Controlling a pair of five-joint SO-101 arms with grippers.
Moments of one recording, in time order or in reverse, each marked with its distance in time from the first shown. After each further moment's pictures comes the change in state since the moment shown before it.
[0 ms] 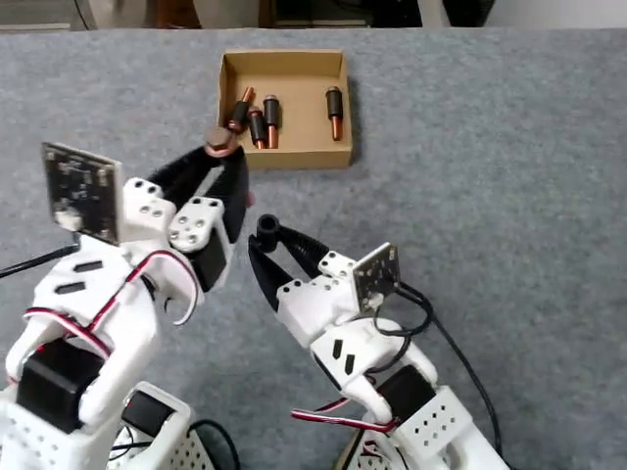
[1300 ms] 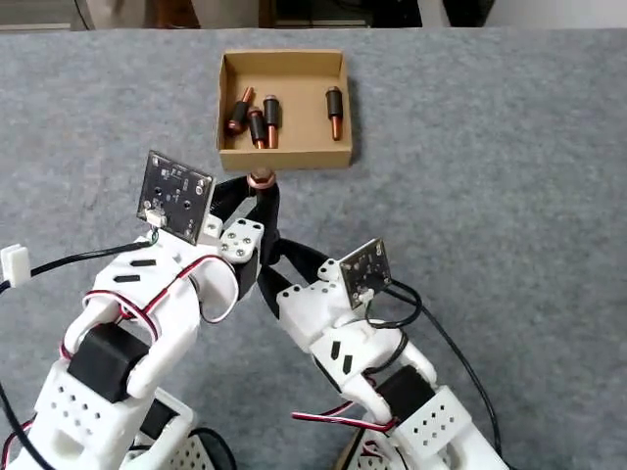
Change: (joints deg) left arm 3.6 -2.3 16.6 -6.6 -5.6; right arm 0.0 -0.1 0.1 6.2 -0.2
